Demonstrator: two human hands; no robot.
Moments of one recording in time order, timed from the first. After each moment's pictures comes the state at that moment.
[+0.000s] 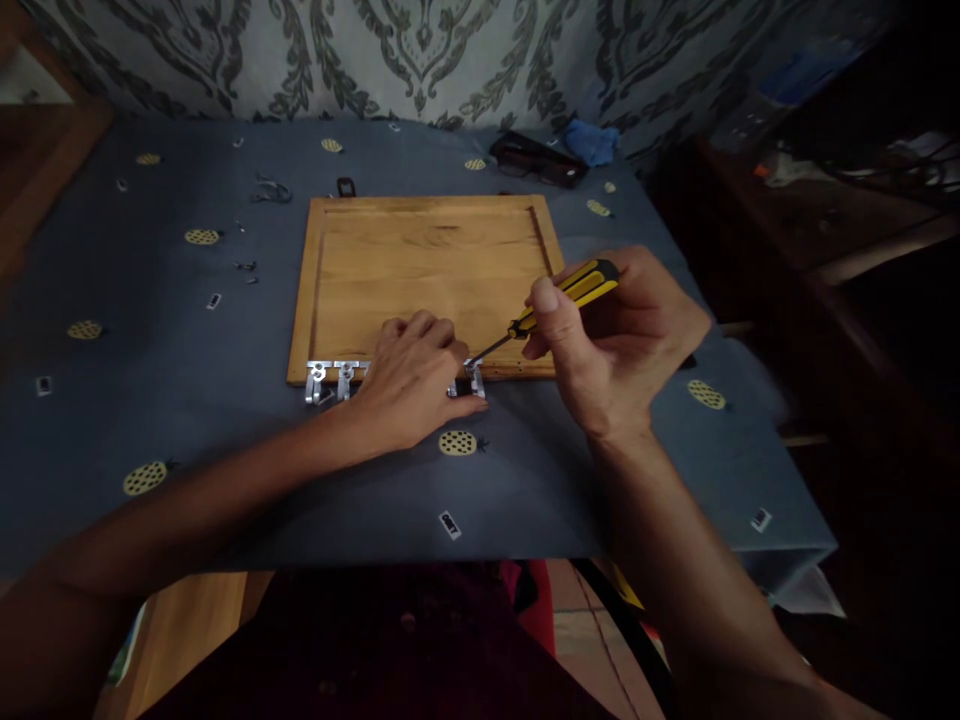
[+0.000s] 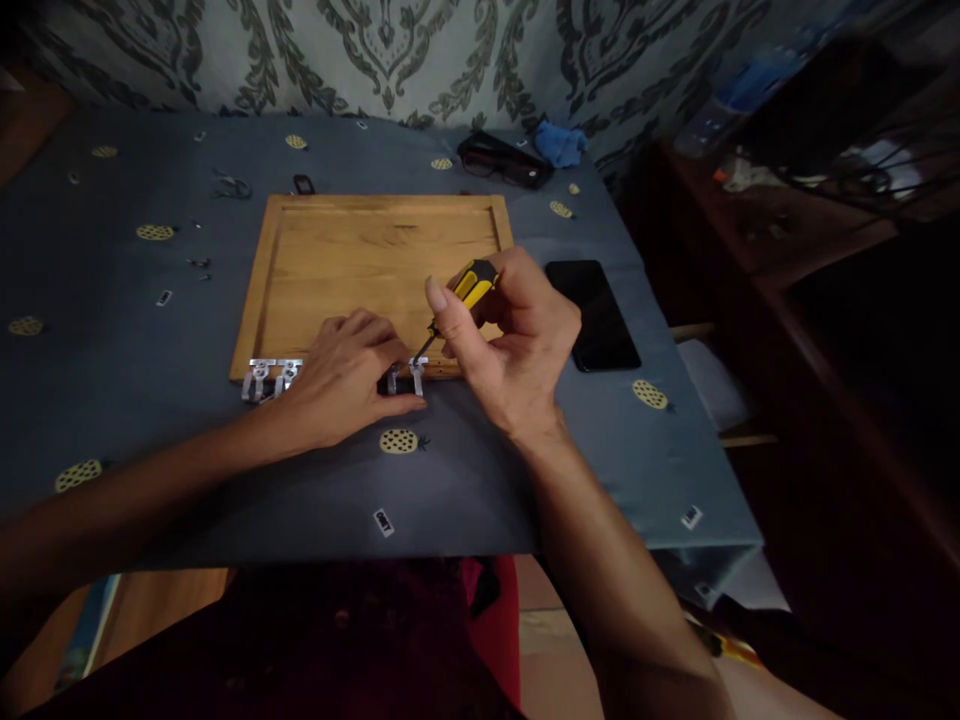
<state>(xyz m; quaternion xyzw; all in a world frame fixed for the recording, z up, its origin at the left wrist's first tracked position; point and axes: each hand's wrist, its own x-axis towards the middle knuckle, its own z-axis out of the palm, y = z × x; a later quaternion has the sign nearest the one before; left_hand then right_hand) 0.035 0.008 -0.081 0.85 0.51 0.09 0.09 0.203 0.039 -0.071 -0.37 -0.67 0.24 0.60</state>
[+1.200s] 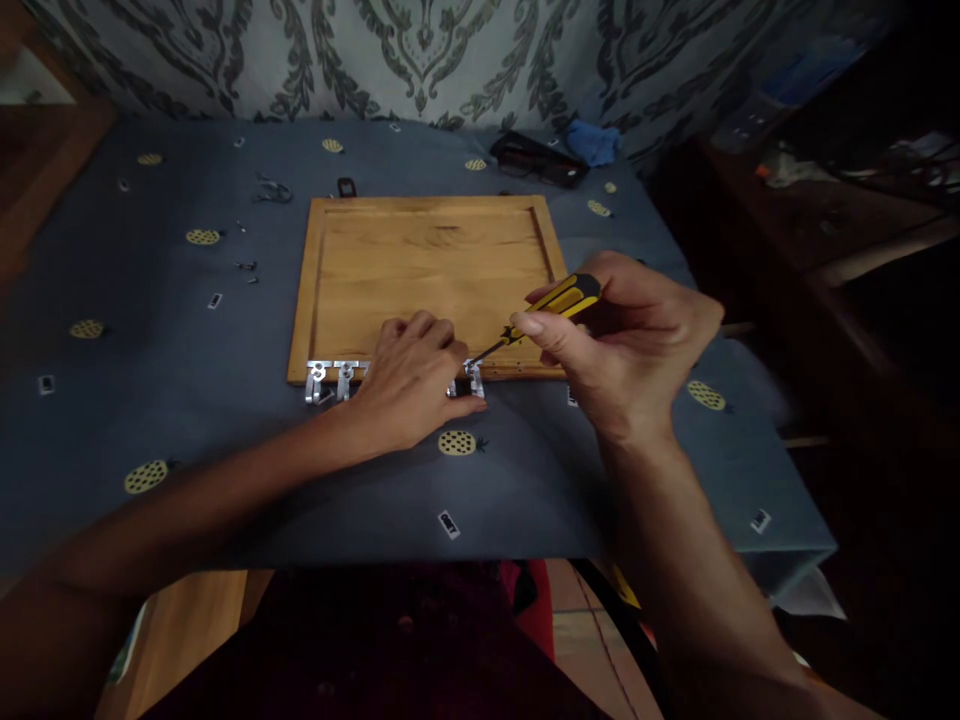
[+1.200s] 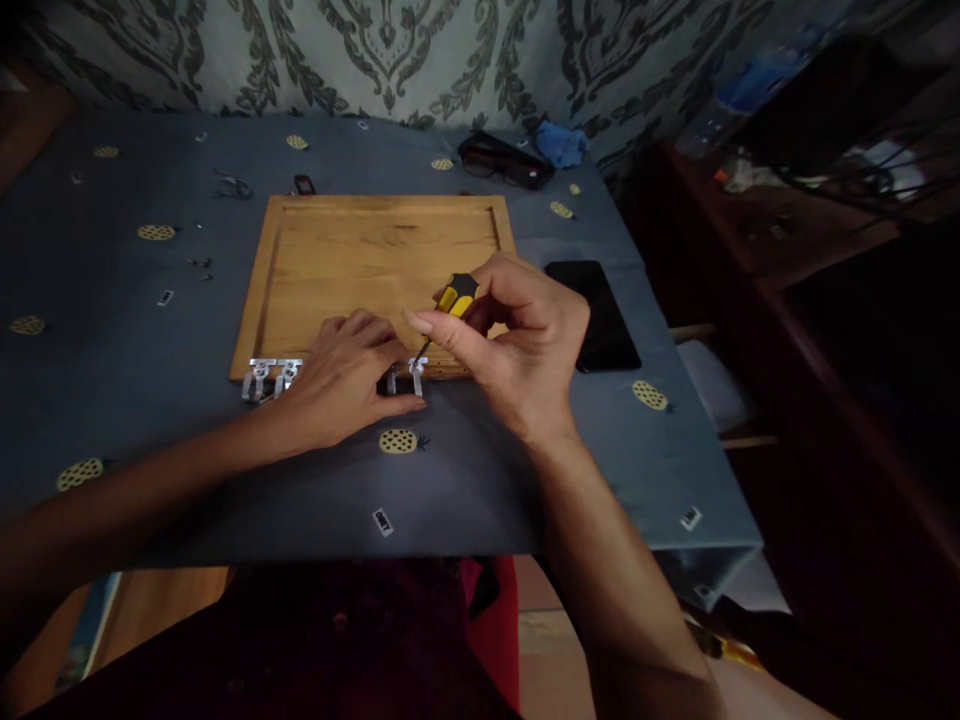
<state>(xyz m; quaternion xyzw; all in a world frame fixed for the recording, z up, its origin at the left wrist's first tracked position) 0.035 0.007 -0.084 0.85 0.51 0.10 0.07 0.212 0.042 -0.061 -0.37 -0.70 0.23 0.56</state>
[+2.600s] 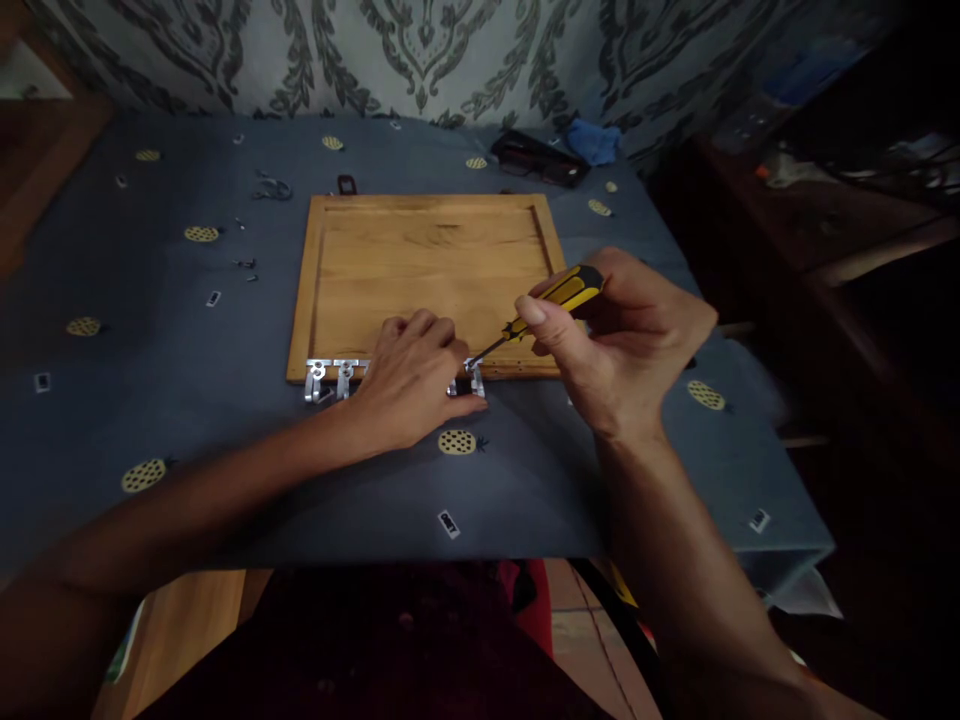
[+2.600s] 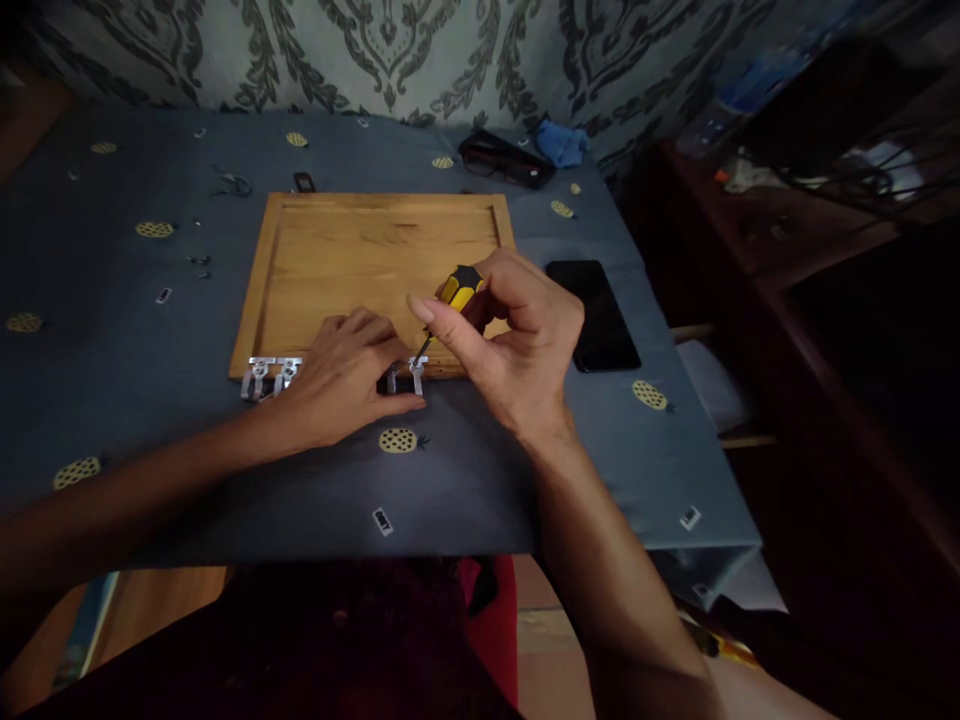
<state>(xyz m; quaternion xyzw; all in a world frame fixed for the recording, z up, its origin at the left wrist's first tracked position) 0.036 0.007 -0.083 0.85 0.51 0.09 0.08 0.210 0.045 -0.065 -0.35 -0.72 0.18 0.57</state>
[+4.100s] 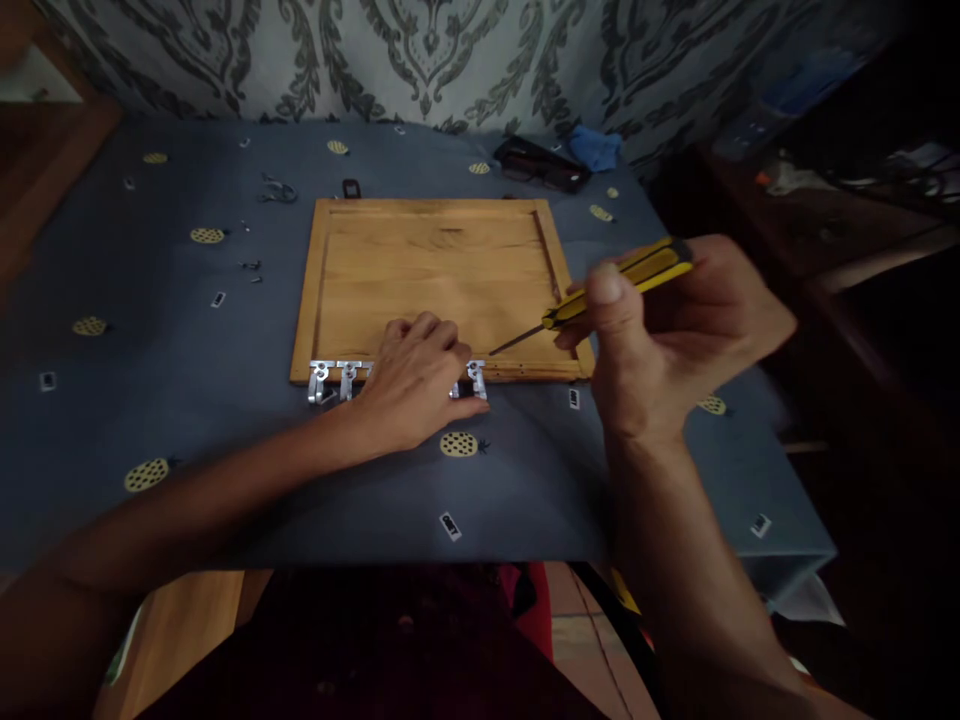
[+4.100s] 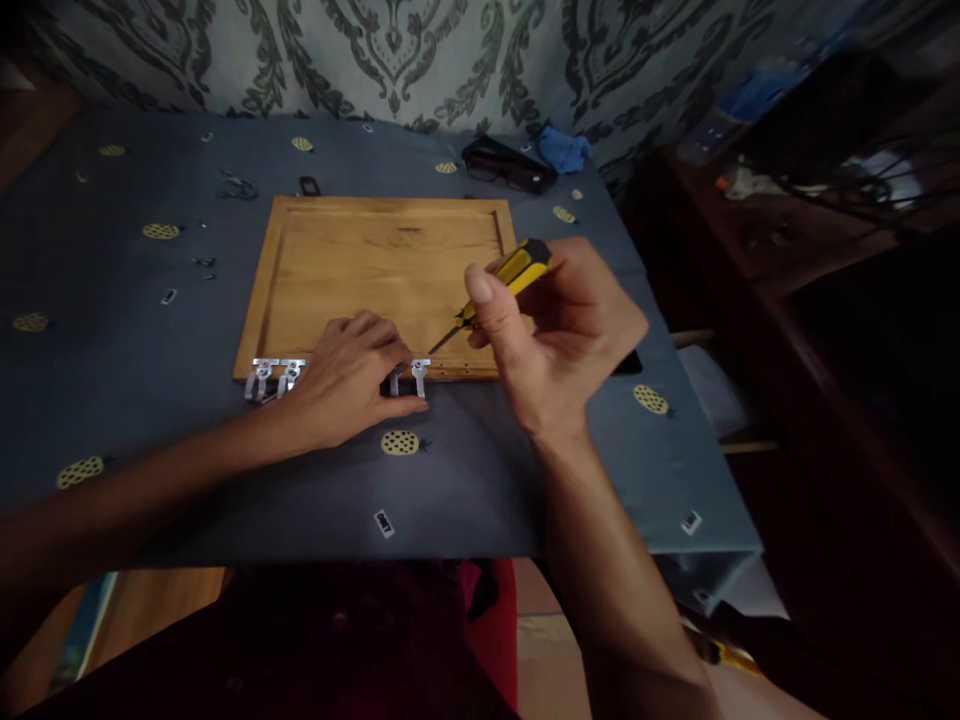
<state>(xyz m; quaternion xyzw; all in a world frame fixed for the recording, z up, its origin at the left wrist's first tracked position) 0.035 0.007 -0.083 0.85 0.51 0.10 0.09 0.209 0.043 -0.066 -0.34 -0.63 0.19 0.67</state>
